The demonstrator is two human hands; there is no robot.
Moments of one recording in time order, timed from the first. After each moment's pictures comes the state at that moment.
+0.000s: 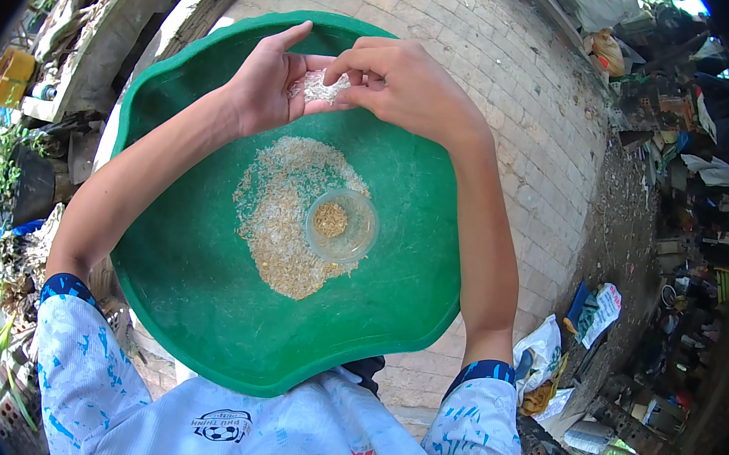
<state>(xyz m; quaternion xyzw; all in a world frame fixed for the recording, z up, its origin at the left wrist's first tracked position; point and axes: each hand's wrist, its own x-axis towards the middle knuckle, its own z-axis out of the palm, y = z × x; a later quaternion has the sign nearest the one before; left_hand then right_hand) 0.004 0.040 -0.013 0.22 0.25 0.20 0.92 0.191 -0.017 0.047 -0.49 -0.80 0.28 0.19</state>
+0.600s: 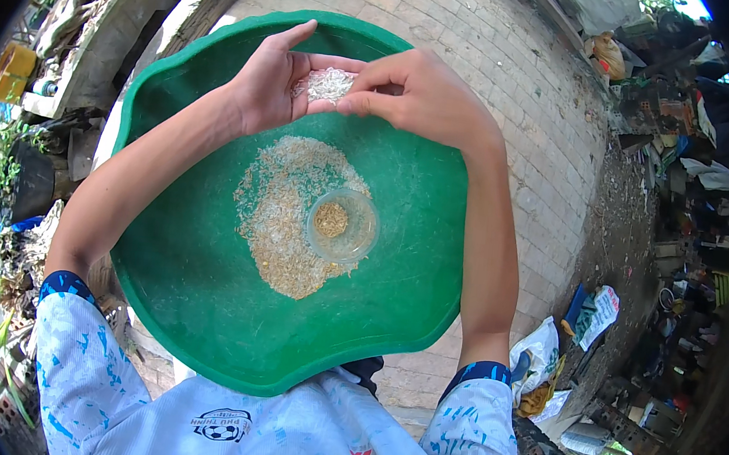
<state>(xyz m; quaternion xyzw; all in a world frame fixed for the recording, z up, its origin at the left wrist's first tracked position) 0.000 0.040 -0.010 0.22 0.24 0.19 0.93 0.198 -0.019 0.052 -0.48 -0.76 0.40 0.17</state>
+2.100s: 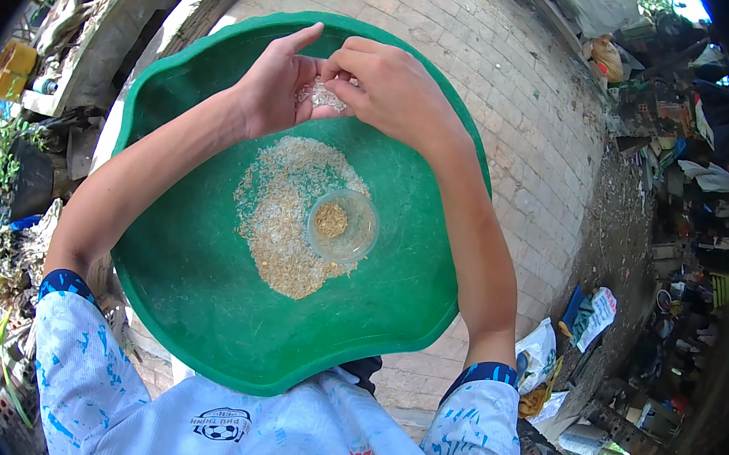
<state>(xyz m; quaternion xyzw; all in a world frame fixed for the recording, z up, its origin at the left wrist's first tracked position) 0.005 0.031 -0.004 0.24 0.31 0.21 0.90 0.173 -0.016 0.026 -0.48 -0.82 0.20 0.25</state>
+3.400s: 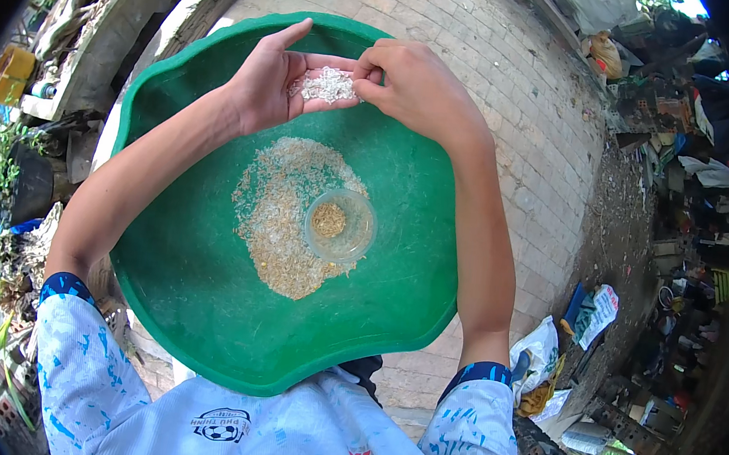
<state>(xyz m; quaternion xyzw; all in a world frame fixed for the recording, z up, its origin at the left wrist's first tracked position) 0.002 0.041 -0.010 0.23 0.26 0.21 0.91 0.195 -0.014 0.040 -0.56 -0.78 0.20 0.16</state>
